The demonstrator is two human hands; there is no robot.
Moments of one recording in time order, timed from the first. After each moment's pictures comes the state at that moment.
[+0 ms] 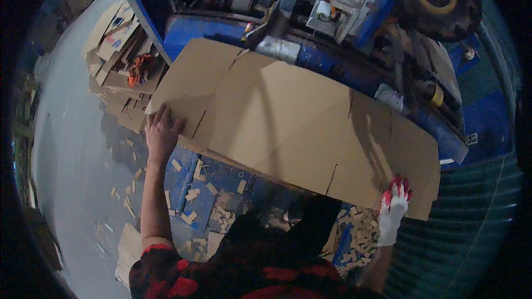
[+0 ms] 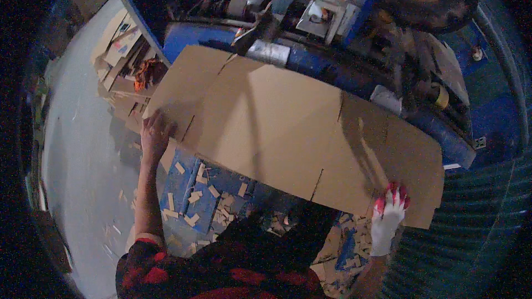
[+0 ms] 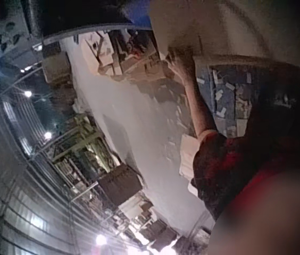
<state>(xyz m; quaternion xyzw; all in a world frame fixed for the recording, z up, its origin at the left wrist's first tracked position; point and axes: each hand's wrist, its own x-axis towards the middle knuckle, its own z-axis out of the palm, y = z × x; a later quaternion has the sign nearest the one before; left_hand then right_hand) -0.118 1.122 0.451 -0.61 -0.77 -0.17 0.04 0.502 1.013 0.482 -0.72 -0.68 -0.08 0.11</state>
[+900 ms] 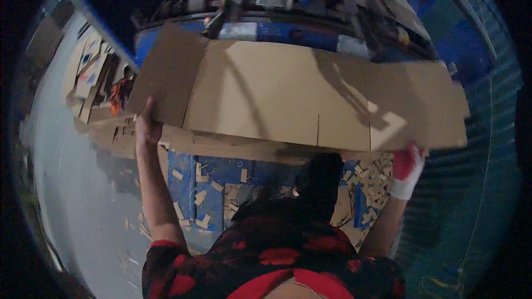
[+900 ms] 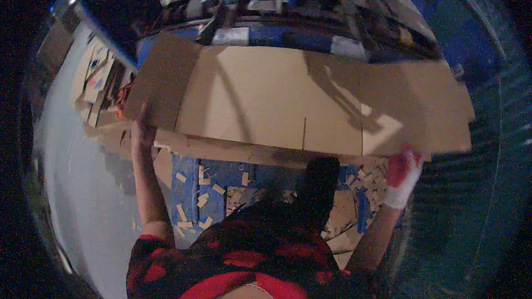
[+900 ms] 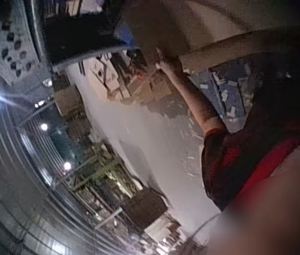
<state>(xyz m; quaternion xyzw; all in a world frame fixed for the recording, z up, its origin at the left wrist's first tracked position) -0.126 1.154 0.473 -0.25 -0.45 -0.65 -0.56 0.496 0.960 0.509 -0.50 -0.18 0.27 0.80</state>
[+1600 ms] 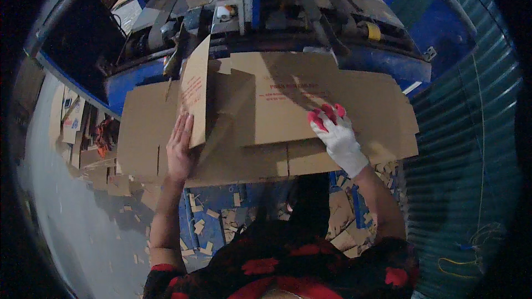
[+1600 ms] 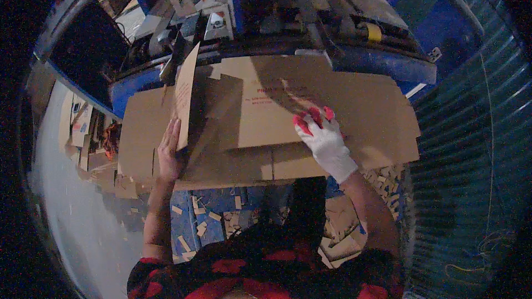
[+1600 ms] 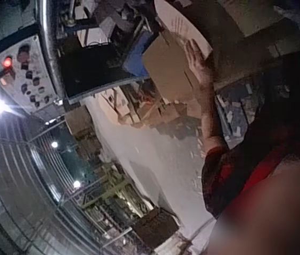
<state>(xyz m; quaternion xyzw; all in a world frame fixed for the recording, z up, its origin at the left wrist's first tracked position) 0.029 1.170 0.480 -0.83 -0.43 -0.34 -0.05 0.433 1.081 0.490 -0.55 -0.81 -0.21 0.07</state>
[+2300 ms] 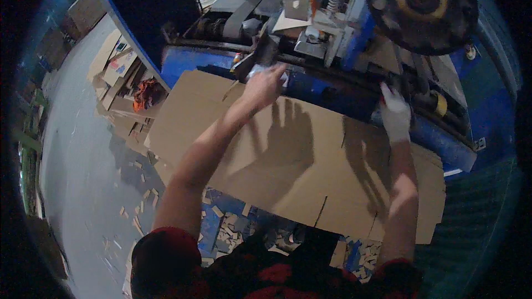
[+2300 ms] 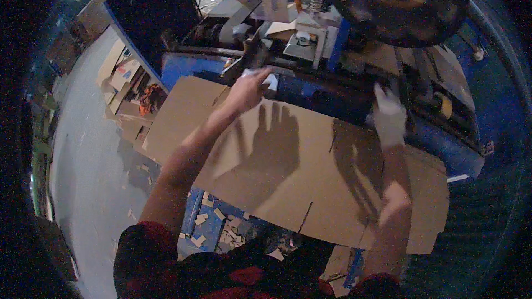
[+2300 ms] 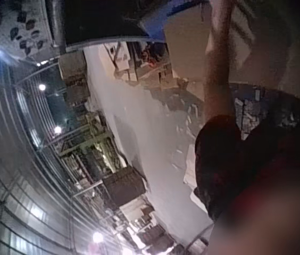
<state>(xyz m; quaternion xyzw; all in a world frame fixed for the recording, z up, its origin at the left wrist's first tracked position) 0.093 1.363 0.485 -0.81 -0.52 -0.28 -0.07 0.482 1.326 0.514 -0.59 -0.75 -0.22 0.19</state>
